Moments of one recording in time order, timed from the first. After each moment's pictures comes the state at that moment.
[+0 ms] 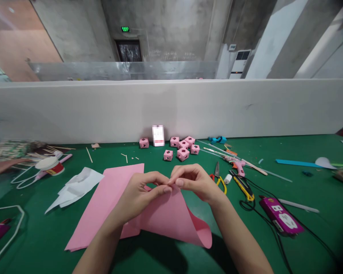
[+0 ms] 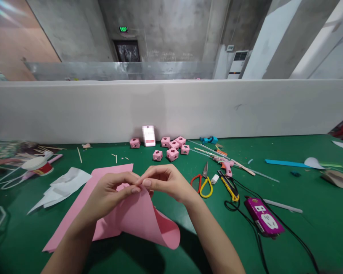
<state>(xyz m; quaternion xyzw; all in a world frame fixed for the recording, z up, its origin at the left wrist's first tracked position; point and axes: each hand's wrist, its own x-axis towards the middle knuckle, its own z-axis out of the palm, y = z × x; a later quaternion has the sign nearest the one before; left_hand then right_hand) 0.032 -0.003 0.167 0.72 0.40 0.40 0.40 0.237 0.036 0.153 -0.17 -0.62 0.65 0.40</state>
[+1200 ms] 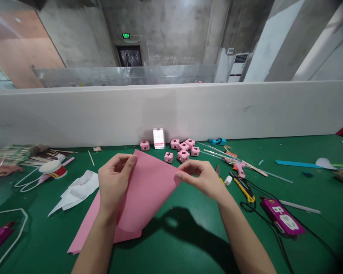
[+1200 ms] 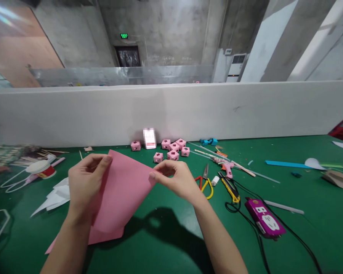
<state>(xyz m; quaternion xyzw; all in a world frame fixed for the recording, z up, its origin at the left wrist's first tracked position) 0.007 0.012 0.172 0.53 0.56 0.62 0.15 0.248 0.034 0.166 -0.39 -0.69 0.44 0.42</state>
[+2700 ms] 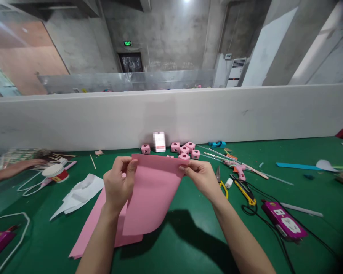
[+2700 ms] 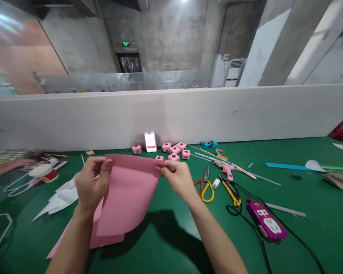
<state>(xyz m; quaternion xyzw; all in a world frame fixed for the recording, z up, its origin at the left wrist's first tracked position) -0.001 0.021 0.163 0.63 0.52 0.57 -0.12 0.237 0.046 0.153 -0.35 -0.61 0.49 0.51</state>
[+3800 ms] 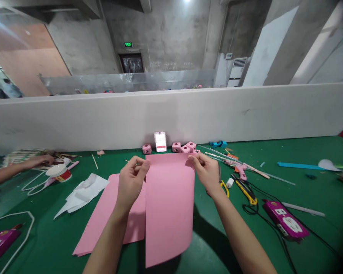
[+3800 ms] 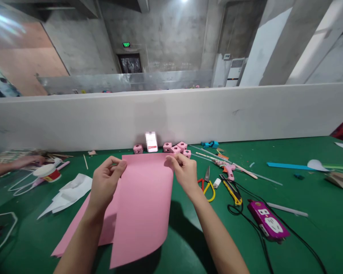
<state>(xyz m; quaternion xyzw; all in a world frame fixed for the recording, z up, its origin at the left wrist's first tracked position) 0.021 0.016 0.166 0.60 0.52 0.57 0.21 0.249 0.065 0.140 -0.46 -0.63 0.24 0.58</state>
